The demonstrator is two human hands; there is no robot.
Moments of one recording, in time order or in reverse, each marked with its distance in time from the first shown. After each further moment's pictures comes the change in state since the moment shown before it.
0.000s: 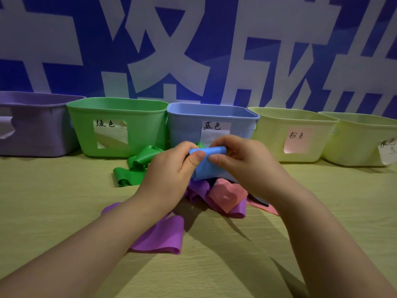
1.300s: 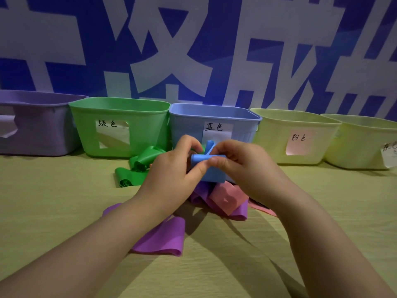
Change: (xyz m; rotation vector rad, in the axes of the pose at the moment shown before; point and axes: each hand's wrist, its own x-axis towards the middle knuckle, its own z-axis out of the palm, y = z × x) left_hand -0.002 0.002 -0.001 0.046 0.011 0.050; right_hand -0.001 -0.003 0.002 -0.009 -0.030 0.028
